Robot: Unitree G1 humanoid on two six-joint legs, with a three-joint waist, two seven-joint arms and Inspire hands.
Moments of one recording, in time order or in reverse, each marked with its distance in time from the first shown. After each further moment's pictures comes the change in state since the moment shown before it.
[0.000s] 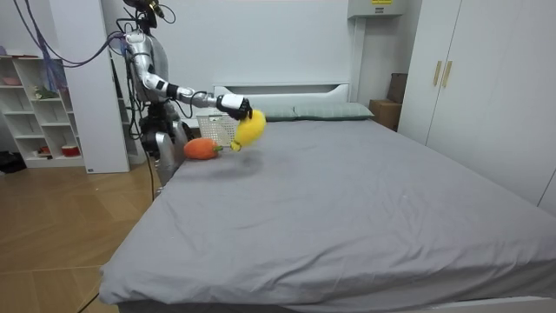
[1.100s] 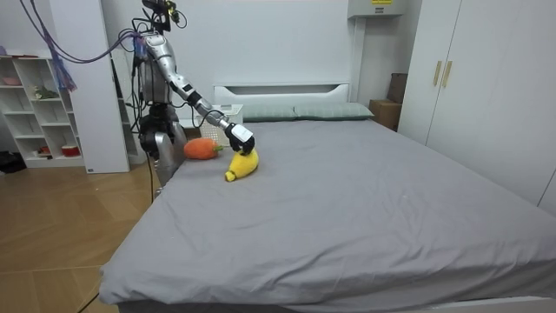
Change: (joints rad) left arm -0.135 -0.007 -0.102 0.123 -0.042 0.027 0.040; right arm -0.248 0.004 0.157 0.736 0.057 -0.008 0.032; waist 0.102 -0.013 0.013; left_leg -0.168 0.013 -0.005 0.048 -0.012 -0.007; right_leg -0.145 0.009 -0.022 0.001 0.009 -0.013
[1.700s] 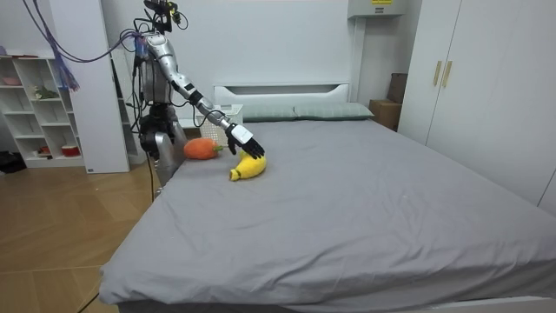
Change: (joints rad) left arm -0.001 0.000 -0.005 0.013 0.001 0.012 0.012; right arm -0.038 0.012 0.040 0.000 0.141 0.013 0.057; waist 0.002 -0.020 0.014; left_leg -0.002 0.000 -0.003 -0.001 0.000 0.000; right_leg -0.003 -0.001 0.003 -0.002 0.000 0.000
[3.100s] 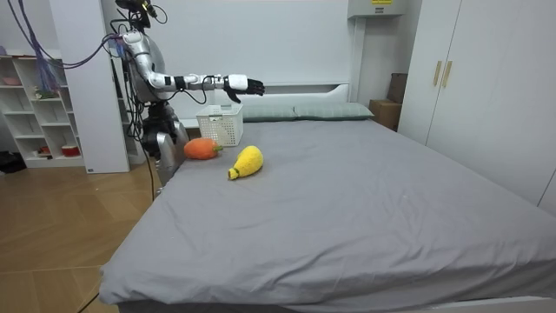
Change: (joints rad) left arm 0.100 -0.076 0.208 -0.110 0.119 0.048 0.011; right arm 0.234 0.083 -0.101 -0.964 -0.077 0.109 0.139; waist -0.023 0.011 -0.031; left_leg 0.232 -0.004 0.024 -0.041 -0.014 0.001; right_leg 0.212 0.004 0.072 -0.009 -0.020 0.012
